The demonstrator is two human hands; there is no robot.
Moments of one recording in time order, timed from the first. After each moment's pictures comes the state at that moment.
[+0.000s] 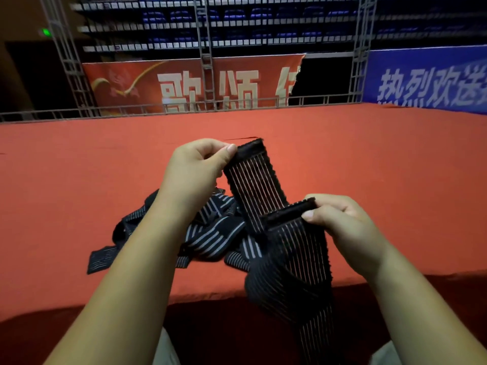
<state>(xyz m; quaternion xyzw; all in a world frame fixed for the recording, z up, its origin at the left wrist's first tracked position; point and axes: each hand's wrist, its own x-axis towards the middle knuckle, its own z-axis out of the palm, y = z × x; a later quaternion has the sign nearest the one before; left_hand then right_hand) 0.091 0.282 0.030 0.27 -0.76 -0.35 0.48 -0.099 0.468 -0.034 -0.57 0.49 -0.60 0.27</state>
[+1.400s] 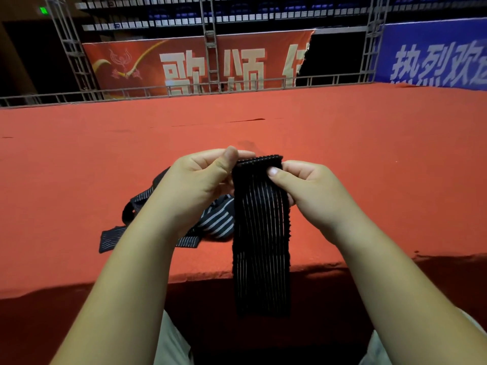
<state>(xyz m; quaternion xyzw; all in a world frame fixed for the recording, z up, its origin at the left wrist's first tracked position) 0.130 0.296 -0.010 0.18 -0.73 -0.55 0.37 -0.058 0.416 -0.031 -0.51 0.58 -0.60 0.23</state>
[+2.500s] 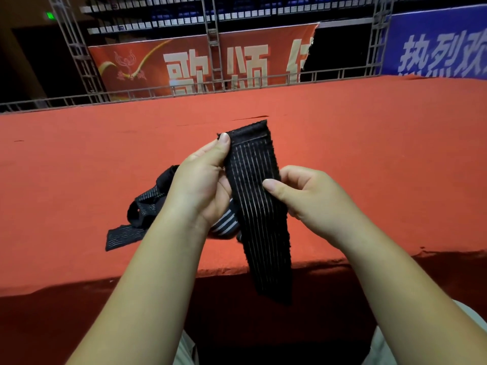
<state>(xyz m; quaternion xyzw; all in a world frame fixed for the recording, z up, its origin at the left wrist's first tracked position) 0.090 0.303 -0.006 0.15 -0.46 -0.75 0.44 -0.067 0.421 -0.048 -0.55 0.59 -0.55 0.22</state>
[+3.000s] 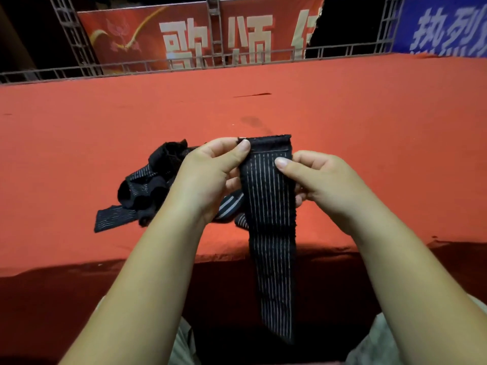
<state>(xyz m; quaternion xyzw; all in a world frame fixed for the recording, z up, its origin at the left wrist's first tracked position) 0.084 0.279 -0.053 0.26 -0.59 -0.65 0.40 -0.092 0.399 -0.070 -0.50 0.56 -0.59 0.30</state>
